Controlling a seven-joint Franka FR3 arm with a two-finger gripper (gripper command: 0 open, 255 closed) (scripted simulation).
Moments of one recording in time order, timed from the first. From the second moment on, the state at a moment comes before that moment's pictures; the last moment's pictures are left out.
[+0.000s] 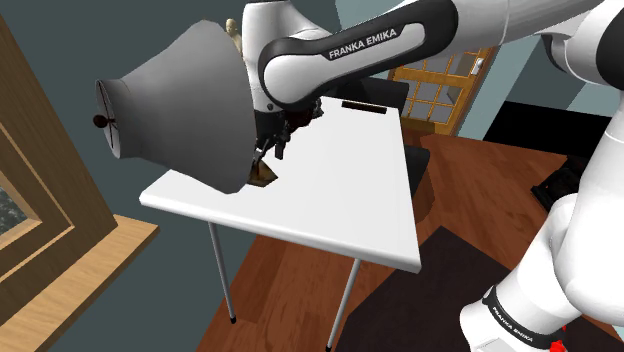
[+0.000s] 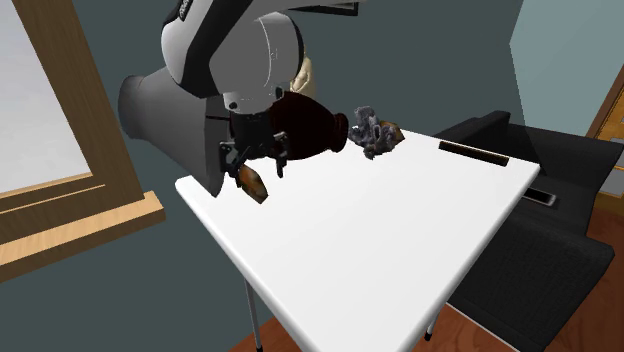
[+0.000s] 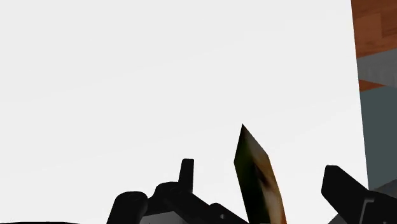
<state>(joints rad) 0.25 0.22 0.23 -1.80 -0.10 2.06 0.19</state>
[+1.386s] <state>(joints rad) 0.25 0.21 0.23 -1.77 -0.10 2.01 0.19</state>
